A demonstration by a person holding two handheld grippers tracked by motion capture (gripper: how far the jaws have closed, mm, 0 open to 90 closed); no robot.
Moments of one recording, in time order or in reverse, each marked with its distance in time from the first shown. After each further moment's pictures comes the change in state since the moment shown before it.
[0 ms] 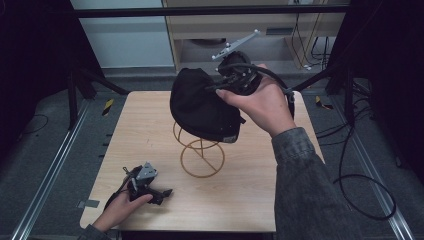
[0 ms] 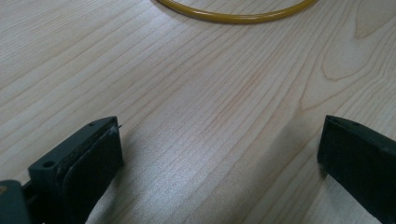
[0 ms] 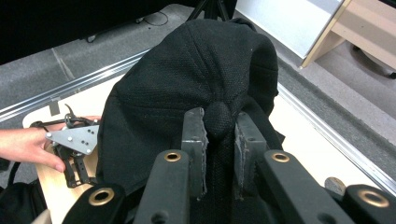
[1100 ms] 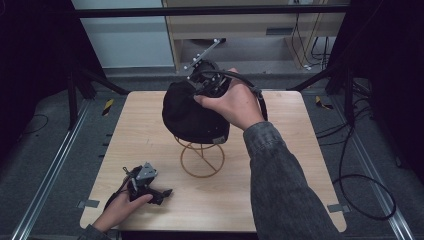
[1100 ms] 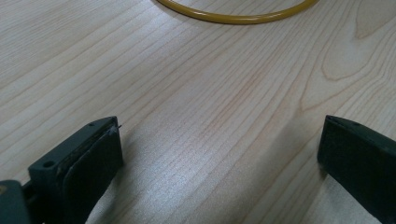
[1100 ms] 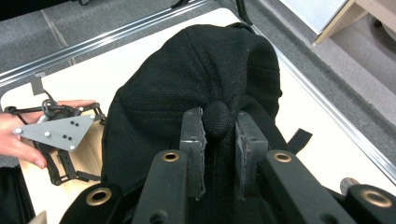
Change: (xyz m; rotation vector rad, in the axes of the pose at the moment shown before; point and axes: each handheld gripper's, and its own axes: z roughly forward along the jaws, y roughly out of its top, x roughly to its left) left arm 0.000 0.000 0.000 0.000 0.001 -0.001; right arm 0.009 0.013 0.066 0.139 0.012 -0.043
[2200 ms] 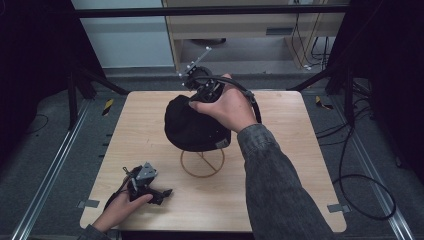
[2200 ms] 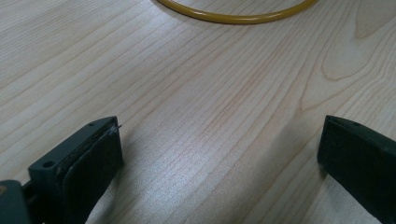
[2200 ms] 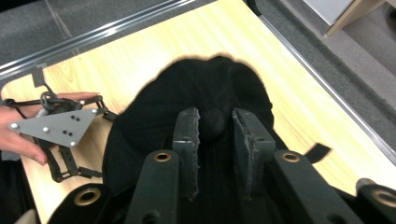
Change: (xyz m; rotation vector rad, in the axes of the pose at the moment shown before) left arm 0.000 0.000 0.000 0.001 0.000 0.000; right arm 0.005 -0.003 0.020 0.036 0.026 -0.005
